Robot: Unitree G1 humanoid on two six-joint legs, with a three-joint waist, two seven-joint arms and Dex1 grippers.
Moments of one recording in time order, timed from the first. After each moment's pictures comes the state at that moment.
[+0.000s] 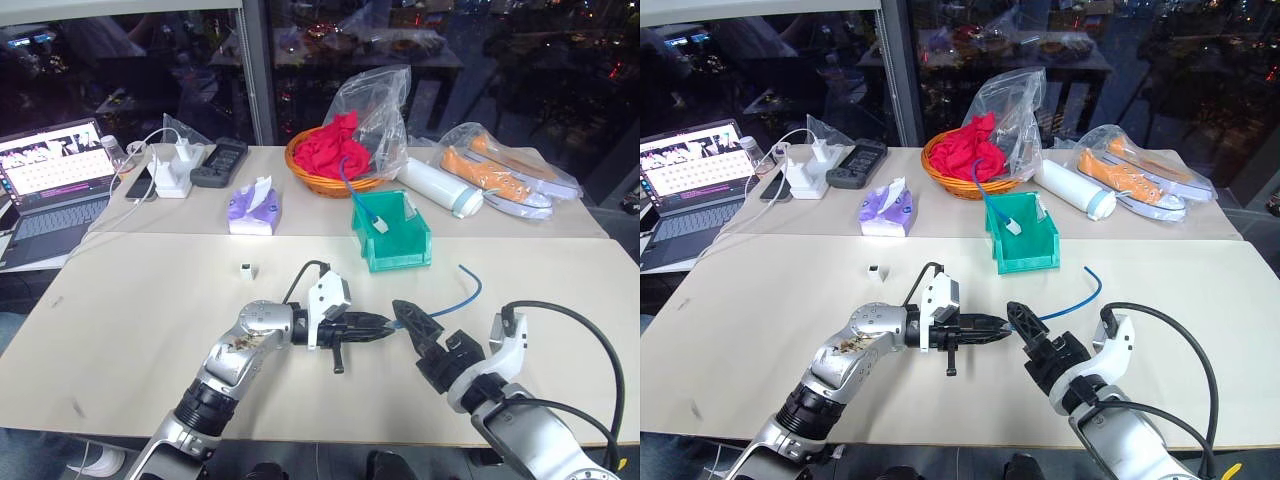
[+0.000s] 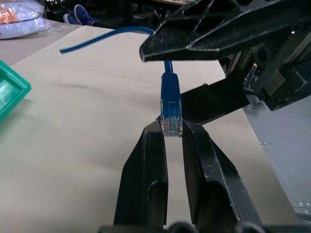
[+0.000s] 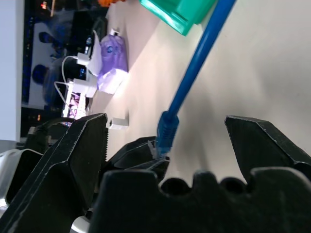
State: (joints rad) left arm -0.46 0.25 -0.33 -0.08 -0.33 0.38 -1.01; right arm 0.21 -0.36 -0.05 -0.85 1.73 0.46 -0.70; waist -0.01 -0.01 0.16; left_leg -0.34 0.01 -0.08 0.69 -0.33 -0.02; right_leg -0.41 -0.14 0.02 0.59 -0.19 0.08
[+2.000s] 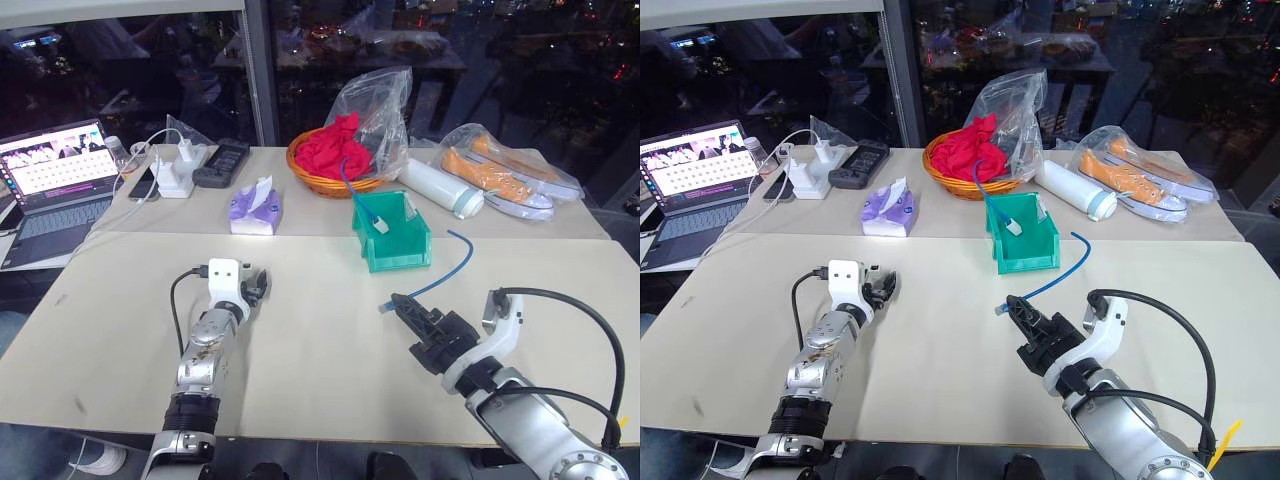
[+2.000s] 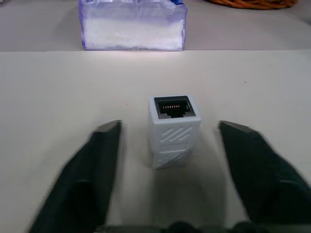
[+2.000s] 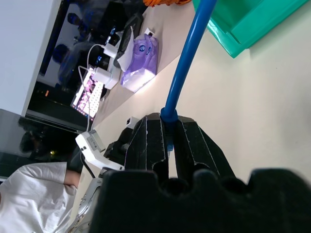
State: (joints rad) left arm -0.39 0.15 0.10 0.27 -0.12 0.18 -0.15; right arm 0.11 -0.50 0.03 -0.85 1.61 0.40 -0.57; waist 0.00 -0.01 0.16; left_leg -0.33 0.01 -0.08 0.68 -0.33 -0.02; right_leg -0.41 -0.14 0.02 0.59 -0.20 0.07
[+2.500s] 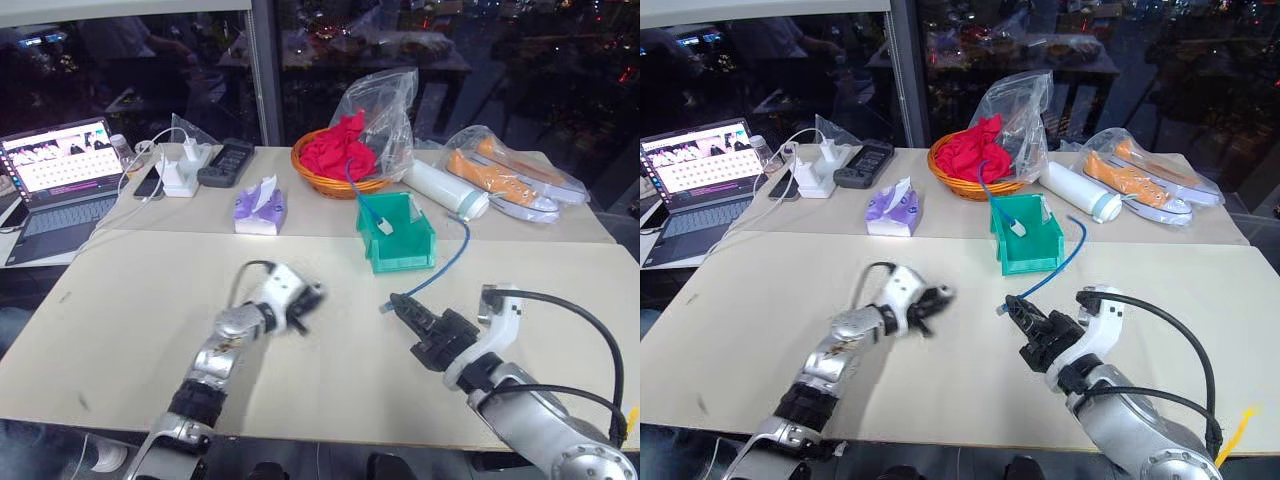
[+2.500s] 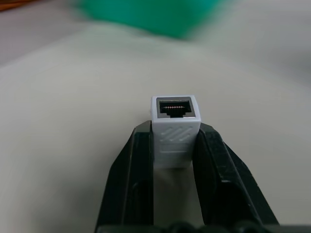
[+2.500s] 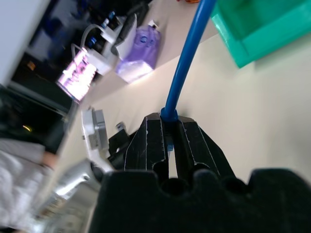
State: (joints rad) left arm -0.51 0.32 -0.32 0.27 -0.11 0.15 -0.89; right arm 0.06 -0.60 0.05 -0.78 1.41 0.49 -0.44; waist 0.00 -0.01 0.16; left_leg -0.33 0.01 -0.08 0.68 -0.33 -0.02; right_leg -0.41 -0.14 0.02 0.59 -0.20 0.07
